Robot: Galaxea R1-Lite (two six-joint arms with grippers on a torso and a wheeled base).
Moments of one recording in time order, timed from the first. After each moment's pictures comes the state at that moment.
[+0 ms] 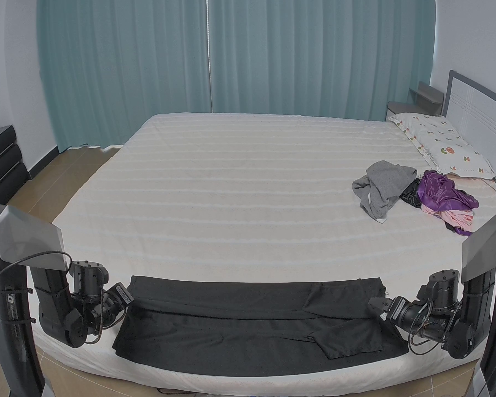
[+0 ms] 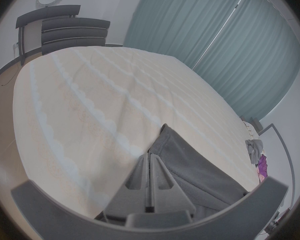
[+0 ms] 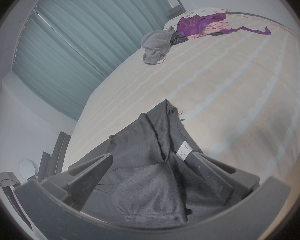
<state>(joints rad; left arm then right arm) -0.07 2.30 -0.33 -1.28 0.13 -0.72 0.21 2.26 -0.04 -1.55 0.03 0.74</state>
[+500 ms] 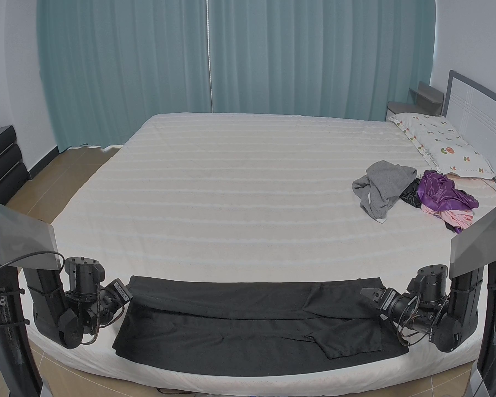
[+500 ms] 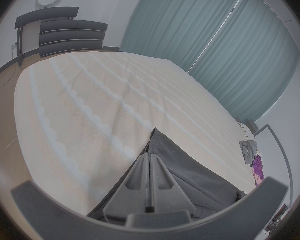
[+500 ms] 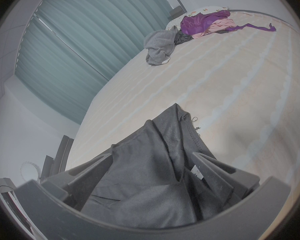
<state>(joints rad) -0.09 2.23 -0.29 -1.28 0.13 -0.72 0.22 2.33 -0.17 -1.53 0.03 0.77</state>
